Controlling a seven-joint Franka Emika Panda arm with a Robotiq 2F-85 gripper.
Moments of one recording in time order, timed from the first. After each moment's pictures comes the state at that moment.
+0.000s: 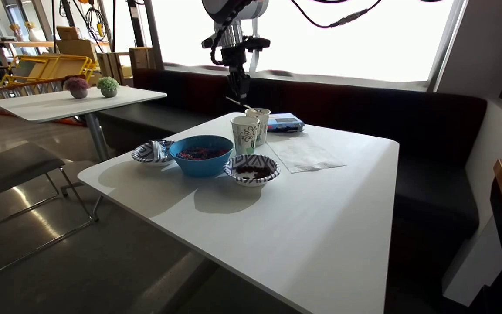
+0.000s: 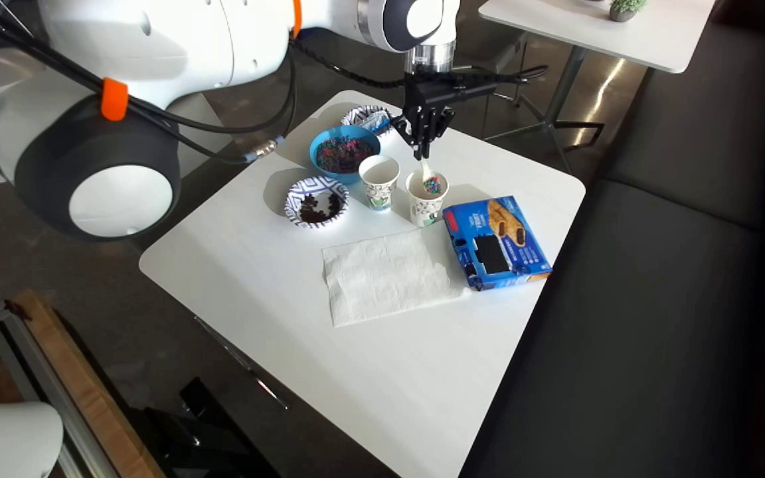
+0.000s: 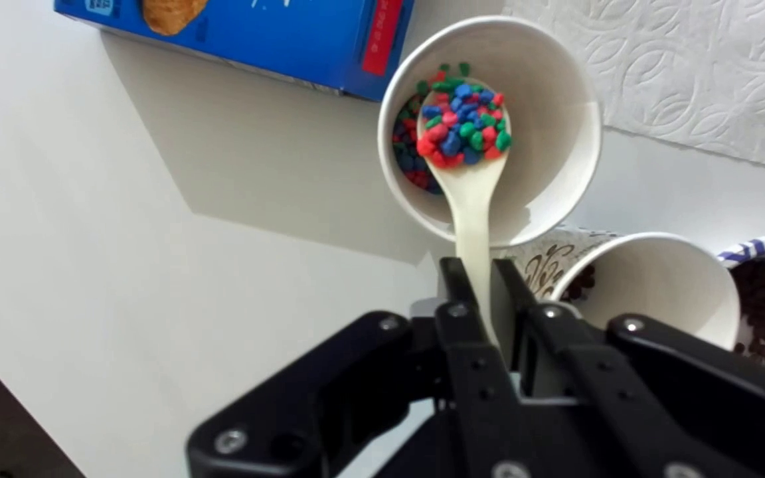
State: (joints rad) arm -0.11 1.28 0.07 -0.53 -0.21 1.71 -1.20
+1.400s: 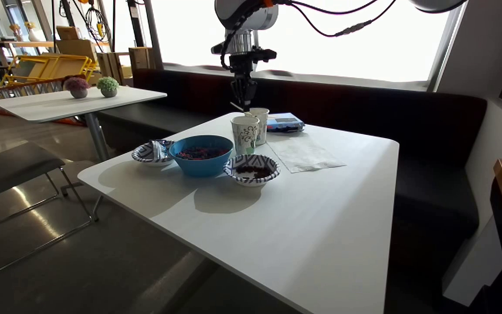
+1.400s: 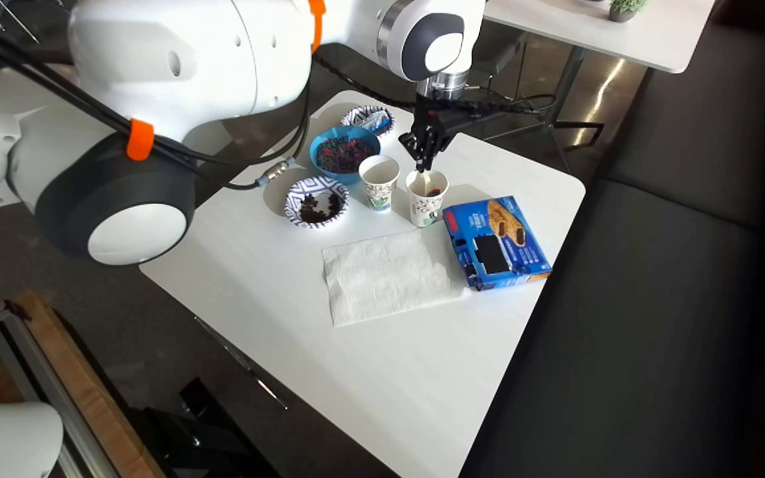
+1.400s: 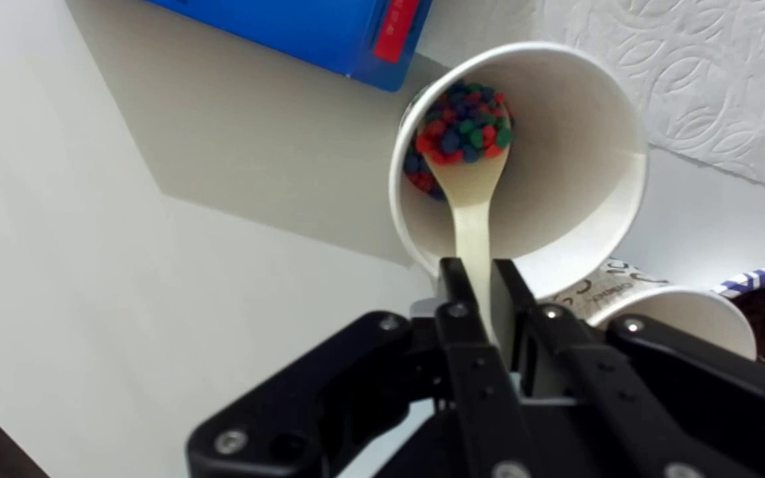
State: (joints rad) arm -0.20 1.32 0.17 -0.53 -0.19 1.74 -1.35
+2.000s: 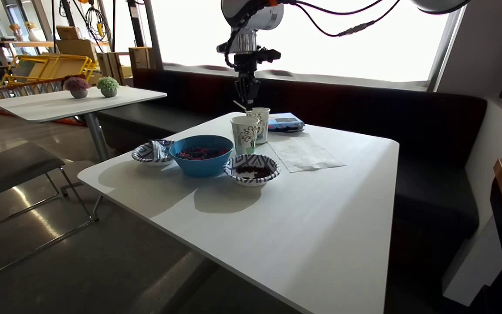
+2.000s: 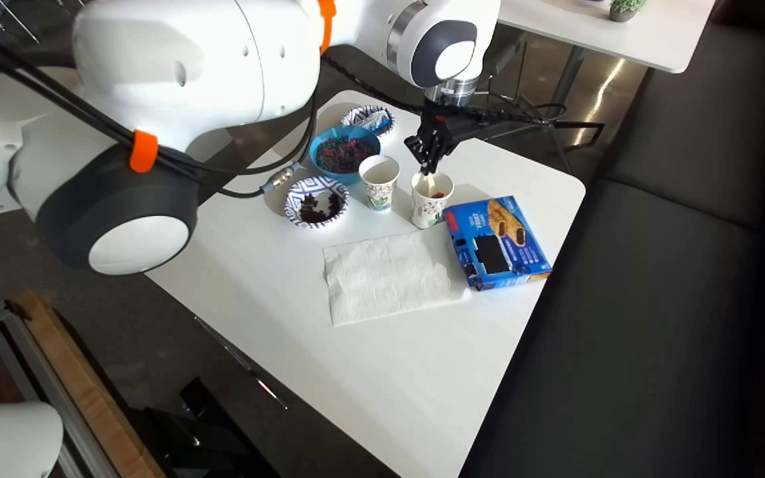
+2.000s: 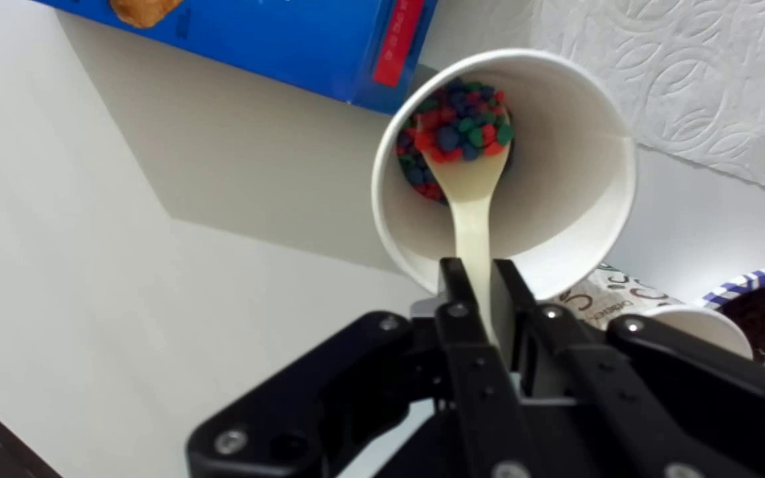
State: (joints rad) arm -0.23 1.32 0.19 -0.53 -0.17 1.74 -1.34
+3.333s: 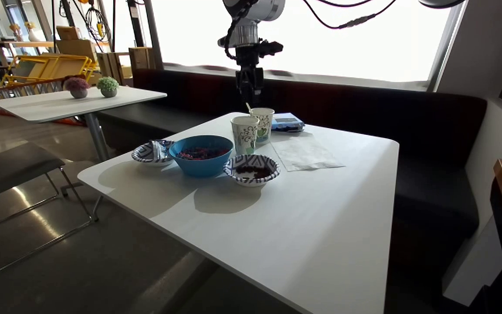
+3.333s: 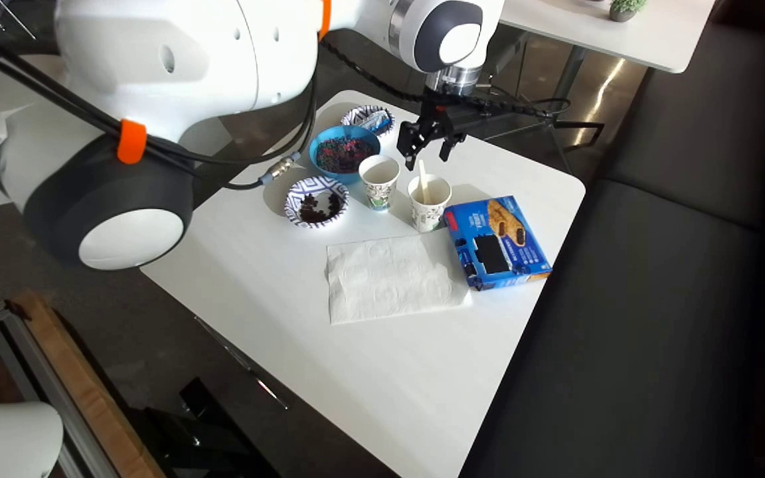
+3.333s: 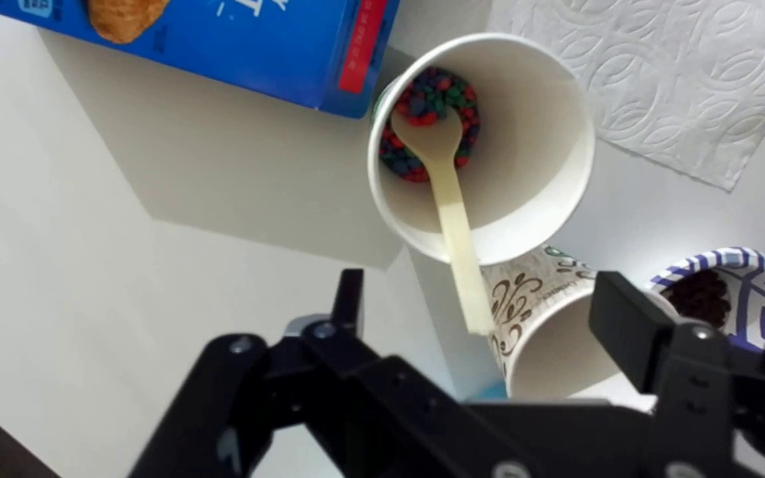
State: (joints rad) arm -0.24 1.28 0.20 -0.53 -0.17 1.67 -1.33
